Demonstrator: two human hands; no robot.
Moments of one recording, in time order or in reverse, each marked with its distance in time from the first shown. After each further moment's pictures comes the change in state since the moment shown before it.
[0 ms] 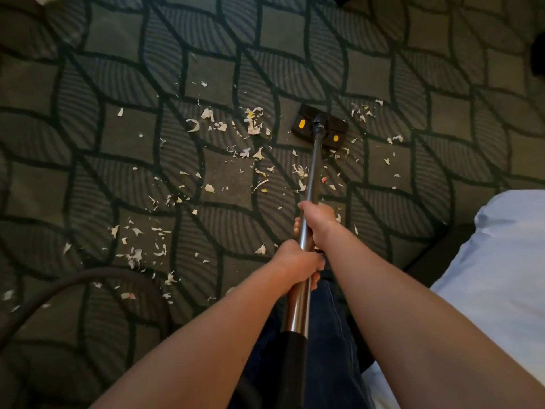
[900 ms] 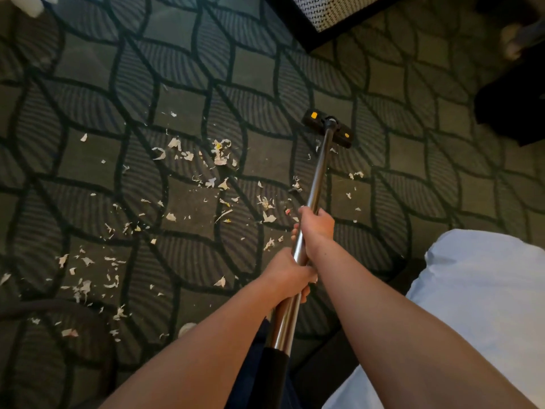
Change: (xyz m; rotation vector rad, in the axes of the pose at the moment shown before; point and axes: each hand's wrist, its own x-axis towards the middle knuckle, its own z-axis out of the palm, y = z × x) left_hand 0.011 0.082 0.078 0.045 -0.031 0.186; right_hand 0.012 -0.079 -0.088 0.071 0.182 -0.212
